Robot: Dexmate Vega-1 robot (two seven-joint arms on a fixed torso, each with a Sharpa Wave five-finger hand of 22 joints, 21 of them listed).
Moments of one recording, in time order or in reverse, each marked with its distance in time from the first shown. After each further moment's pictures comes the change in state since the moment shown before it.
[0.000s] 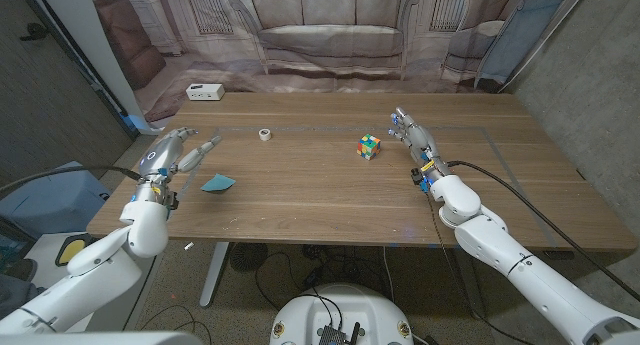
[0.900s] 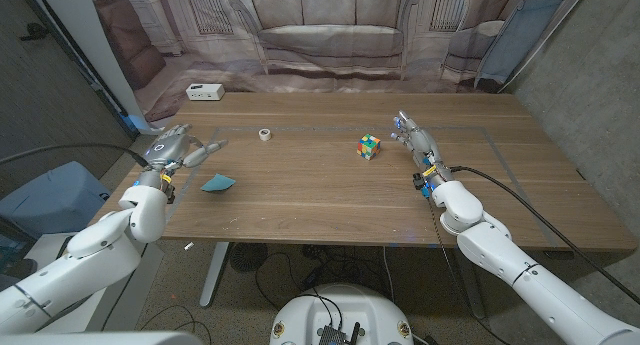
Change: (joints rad) left arm -0.041 0.114 0.049 -0.066 0.072 0.247 -0.195; left_hand -0.055 -0.005 -0.034 0.018 0.016 0.262 0.052 0.041 -0.003 -0.108 -0.027 -0.004 0.002 -0.125 -0.017 0.005 0.000 -0.102 -0.018 -0.011 0.005; right arm -0.057 -0.011 0.017 -0.056 -0.008 -0.008 -0.035; right_hand 0.000 0.000 0.000 0.000 0.000 0.000 0.000 0.000 0.000 0.000 0.000 0.000 0.000 0.000 0.000 0.000 0.000 0.000 0.000 0.000 0.000
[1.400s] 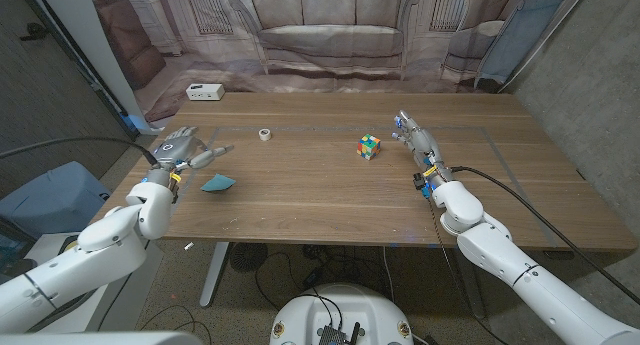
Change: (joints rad) left arm -0.075 0.066 0.107 -0.003 0.024 0.067 -0.046; left_hand -0.003 0.003 -0.004 0.004 0.000 0.005 -0.006 -0.004 0.000 -0.011 -0.011 0.000 0.000 -0.006 -0.006 0.000 0.000 -0.005 -0.006 0.001 0.000; right arm -0.003 0.001 0.004 -0.004 -0.011 0.006 -0.009; right_hand 0.000 0.000 0.000 0.000 0.000 0.004 -0.004 0.000 0.000 0.000 0.000 0.000 0.000 0.000 0.000 0.000 0.000 0.000 0.000 0.000 0.000
